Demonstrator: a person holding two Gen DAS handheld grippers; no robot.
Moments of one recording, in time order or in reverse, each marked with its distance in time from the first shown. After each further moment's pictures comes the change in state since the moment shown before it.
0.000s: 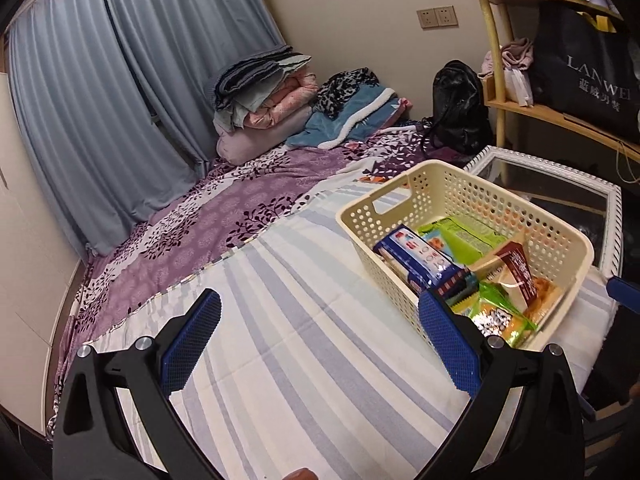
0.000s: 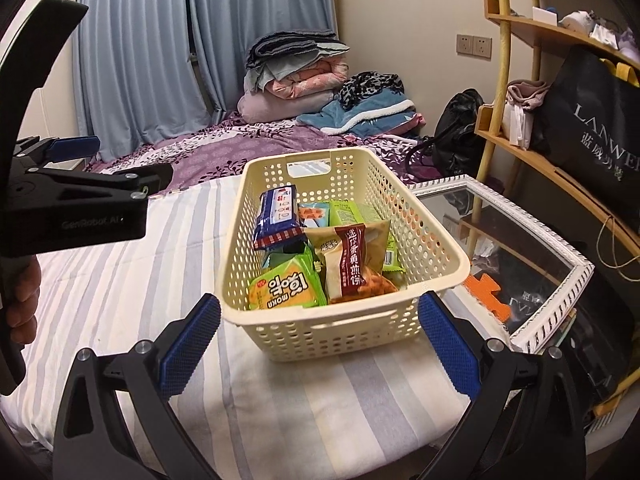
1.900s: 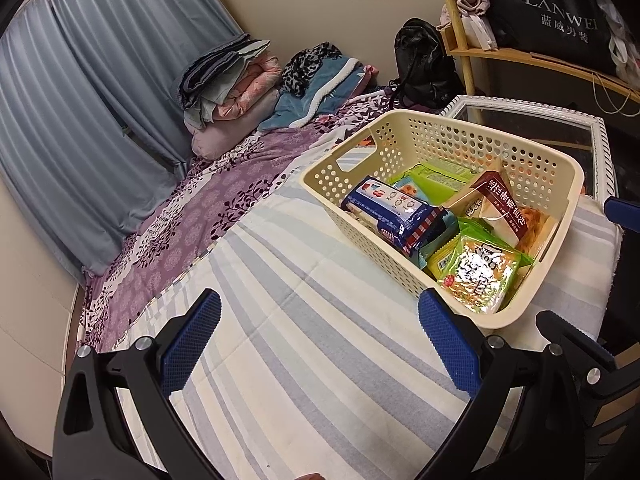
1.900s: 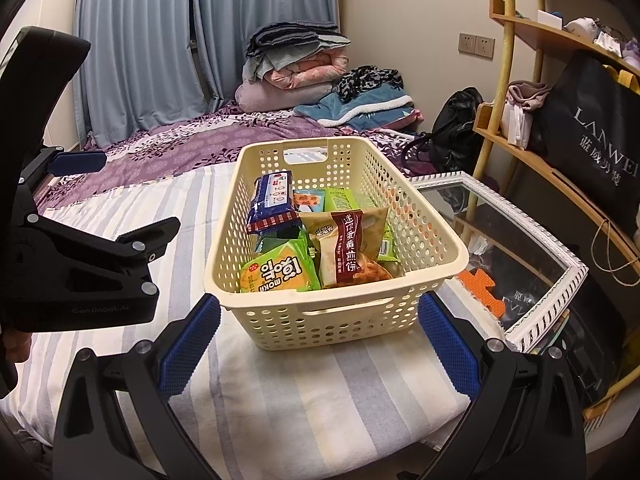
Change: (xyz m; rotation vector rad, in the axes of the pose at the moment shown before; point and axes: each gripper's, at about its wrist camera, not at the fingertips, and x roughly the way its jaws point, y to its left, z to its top) left arm 0.010 -0.030 -0.026 0.159 0.065 -0.031; right arm 0.006 0.003 -0.005 -0.032 0.027 -0.028
